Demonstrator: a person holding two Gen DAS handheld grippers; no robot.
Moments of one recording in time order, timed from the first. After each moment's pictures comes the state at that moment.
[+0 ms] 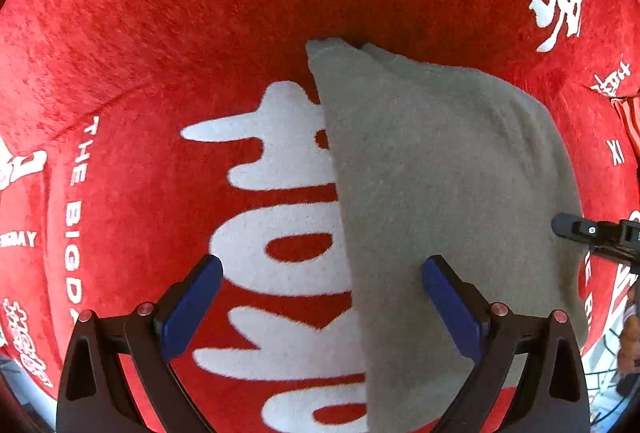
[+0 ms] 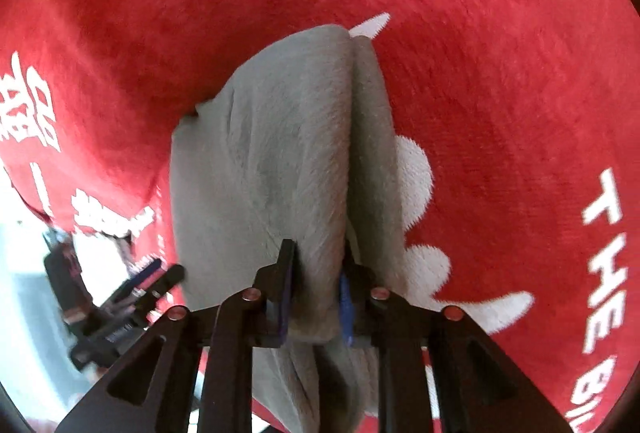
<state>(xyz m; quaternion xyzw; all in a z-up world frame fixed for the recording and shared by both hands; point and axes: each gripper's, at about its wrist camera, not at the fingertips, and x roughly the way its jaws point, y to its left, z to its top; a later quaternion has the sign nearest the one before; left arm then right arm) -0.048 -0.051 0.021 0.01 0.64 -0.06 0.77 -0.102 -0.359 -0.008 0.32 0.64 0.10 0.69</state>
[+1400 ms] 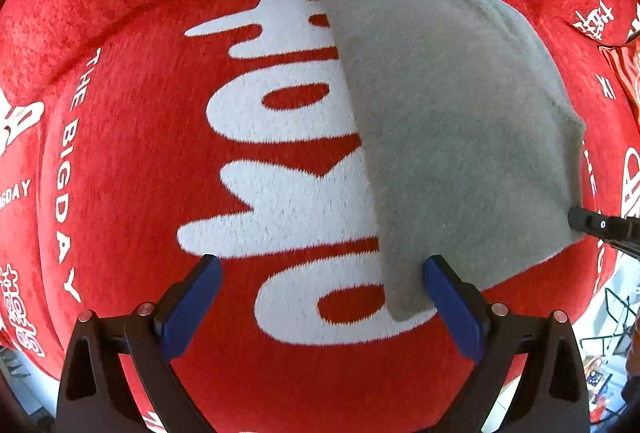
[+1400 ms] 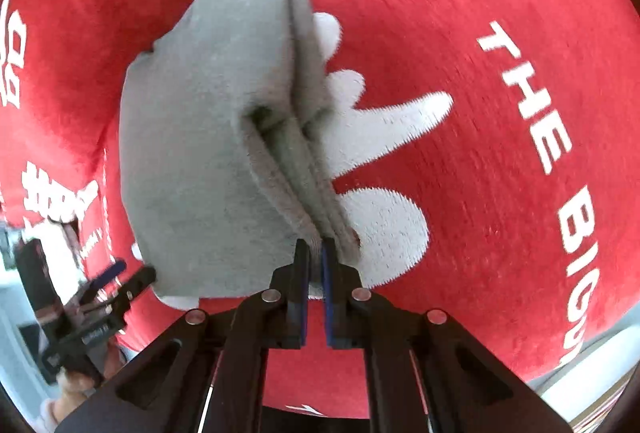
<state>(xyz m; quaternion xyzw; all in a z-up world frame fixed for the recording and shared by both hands) -0.150 -0.045 0.008 0.03 0.67 -0.08 0.73 -0.190 -0.328 0.006 0.30 0.67 0.00 0.68</state>
